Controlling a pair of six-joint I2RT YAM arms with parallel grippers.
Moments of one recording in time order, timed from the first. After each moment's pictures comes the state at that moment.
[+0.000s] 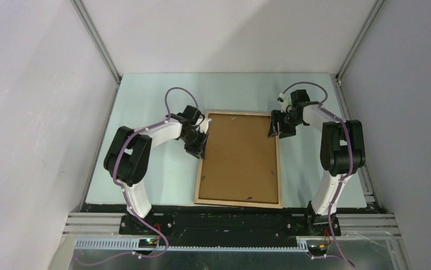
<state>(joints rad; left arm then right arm) -0.45 1.82 1.14 -0.63 0.33 -0.09 0.10 1.88 1.26 -0.57 -0.41 0.04</state>
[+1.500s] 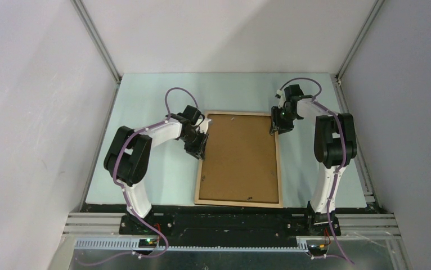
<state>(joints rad) -0.45 1.82 1.14 -0.64 0.33 -0.09 0.12 2.02 1.44 -0.62 -0.27 0.10</state>
